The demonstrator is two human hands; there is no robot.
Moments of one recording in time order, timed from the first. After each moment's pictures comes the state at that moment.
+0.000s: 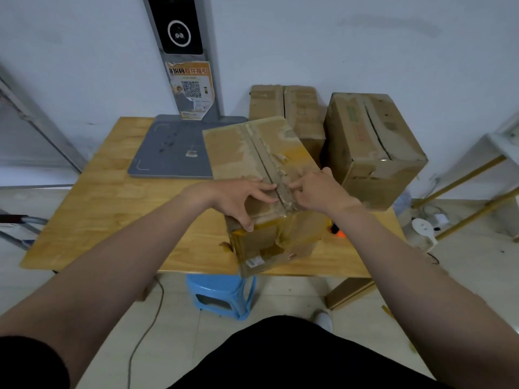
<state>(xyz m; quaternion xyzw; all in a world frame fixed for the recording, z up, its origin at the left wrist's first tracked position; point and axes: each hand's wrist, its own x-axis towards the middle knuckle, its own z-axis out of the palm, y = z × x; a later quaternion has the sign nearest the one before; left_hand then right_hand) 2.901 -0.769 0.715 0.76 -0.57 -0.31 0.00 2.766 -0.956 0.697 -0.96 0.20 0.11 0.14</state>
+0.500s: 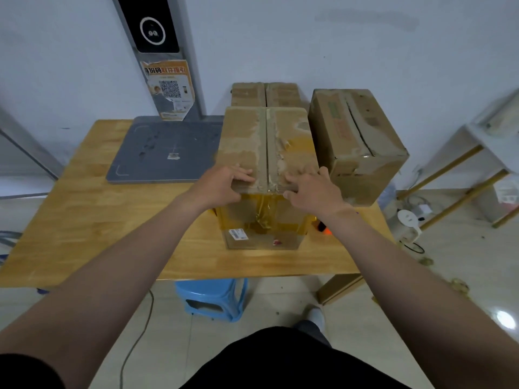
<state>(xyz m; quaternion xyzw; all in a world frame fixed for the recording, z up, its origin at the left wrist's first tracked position) 2.910 -0.793 0.695 0.85 -0.47 -0.16 0.19 2.749 -0.974 0.690 -0.95 0.28 0.06 0.15</state>
